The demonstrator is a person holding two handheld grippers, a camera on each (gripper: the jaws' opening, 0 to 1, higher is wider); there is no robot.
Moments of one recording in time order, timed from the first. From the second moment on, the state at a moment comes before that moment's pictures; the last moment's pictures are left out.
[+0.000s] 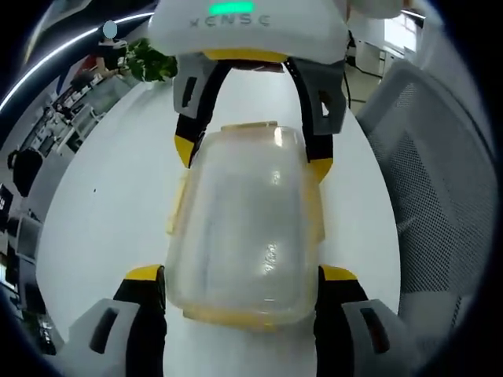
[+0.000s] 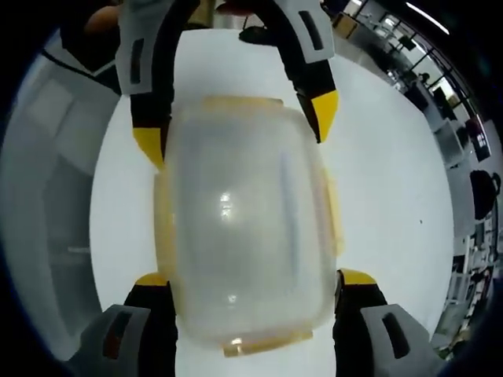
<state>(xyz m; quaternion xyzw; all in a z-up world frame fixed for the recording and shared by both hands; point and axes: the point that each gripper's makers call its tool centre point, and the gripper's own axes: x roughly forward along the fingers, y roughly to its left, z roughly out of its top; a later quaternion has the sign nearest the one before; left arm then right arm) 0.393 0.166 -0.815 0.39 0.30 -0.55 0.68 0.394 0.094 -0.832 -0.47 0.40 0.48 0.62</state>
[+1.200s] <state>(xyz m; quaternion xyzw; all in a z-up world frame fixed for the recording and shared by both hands) 0.429 0.164 -0.817 0.39 0.29 -0.54 0.68 0.428 0.096 -0.835 -0.47 0.40 0.48 0.62</state>
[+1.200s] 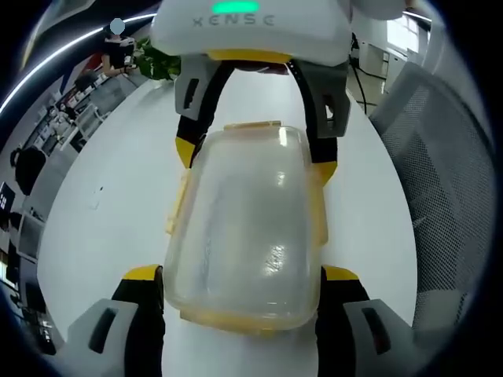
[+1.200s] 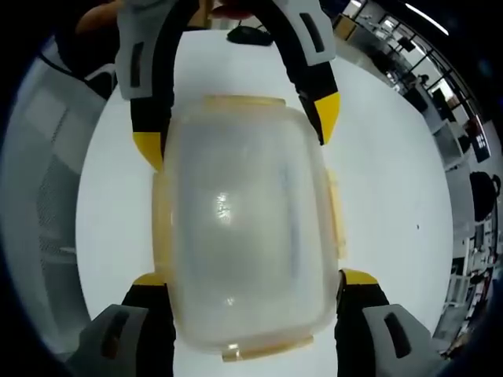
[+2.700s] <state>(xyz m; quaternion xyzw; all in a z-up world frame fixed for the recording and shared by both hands) 0.472 0.162 -0.816 0.41 0.30 -0.53 0.68 0.472 0.095 -0.834 -0.48 0.39 0.49 0.62</state>
